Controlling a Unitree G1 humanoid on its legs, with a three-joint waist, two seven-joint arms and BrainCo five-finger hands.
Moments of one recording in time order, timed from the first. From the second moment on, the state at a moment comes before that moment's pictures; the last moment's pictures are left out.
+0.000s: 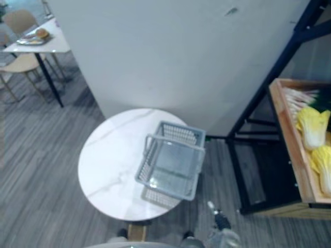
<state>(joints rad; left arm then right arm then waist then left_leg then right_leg) 0.24 0.01 0.40 1.16 -0.22 -0.12 0.10 0.00 -0.20 -0.28 1.13 0.25 -0.15 0.02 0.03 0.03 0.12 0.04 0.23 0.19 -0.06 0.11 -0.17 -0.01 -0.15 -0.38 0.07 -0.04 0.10</state>
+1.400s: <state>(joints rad) 0.14 0.12 0.17 1.11 -0.18 -0.12 0.07 -0.63 -0.76 0.42 0.34 -0.51 -0.23 0.00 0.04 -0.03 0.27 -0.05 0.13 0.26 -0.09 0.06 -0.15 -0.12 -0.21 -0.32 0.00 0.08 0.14</state>
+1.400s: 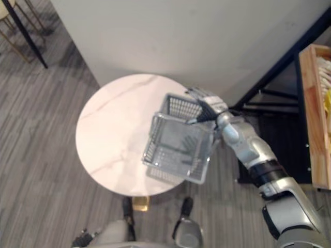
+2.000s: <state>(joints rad) 0.07 0.13 0.14 1.12 -0.18 -0.12 0.08 -0.80 -0.73 0.56 0.46 -0.51 -0.21 0.04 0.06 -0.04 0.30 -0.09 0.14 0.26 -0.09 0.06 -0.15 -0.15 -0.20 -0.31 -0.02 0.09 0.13</state>
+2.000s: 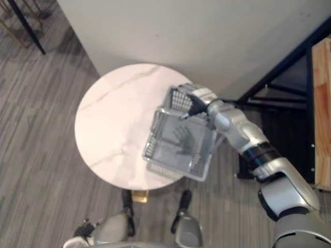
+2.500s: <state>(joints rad) 0.06 0.14 0.12 1.11 -0.18 -0.13 0.11 -0.78 -0.66 0.56 0.49 -0.50 -0.20 0.06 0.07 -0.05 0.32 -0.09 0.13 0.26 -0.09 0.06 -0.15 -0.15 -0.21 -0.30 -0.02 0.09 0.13</state>
